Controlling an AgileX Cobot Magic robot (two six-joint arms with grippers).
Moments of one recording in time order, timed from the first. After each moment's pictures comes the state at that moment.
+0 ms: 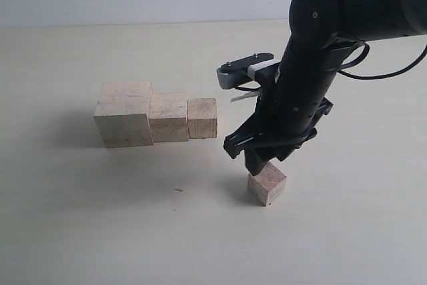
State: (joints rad) left arm 0.06 0.01 0.00 -0.11 0.37 0.00; right arm 0.70 1.84 -1.13 0.21 0.89 -0.12
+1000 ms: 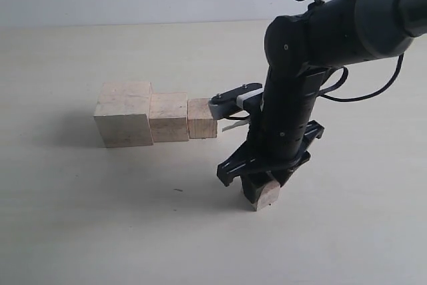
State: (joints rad) left arm 0.06 0.01 0.00 -0.11 0.37 0.00; right arm 0.75 1.93 -1.13 0.20 0.92 -0.08
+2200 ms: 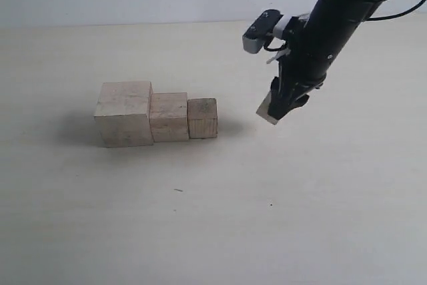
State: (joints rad) left arm 0.06 0.01 0.00 -0.11 0.37 0.00; right arm 0.46 2.00 -1.38 0.28 0.93 -0.88
